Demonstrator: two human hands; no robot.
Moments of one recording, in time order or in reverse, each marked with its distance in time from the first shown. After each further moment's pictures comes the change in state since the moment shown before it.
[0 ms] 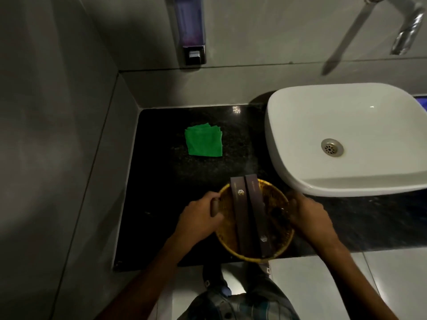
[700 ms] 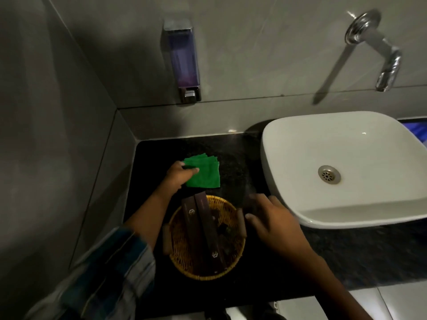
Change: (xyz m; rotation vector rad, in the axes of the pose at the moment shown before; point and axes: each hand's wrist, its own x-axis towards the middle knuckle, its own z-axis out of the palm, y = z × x) left_hand 0.184 0.008 -0.094 -0.436 0.129 -0.323; right_hand 0.022 -0.070 -0.015 0.129 0.091 -0.305
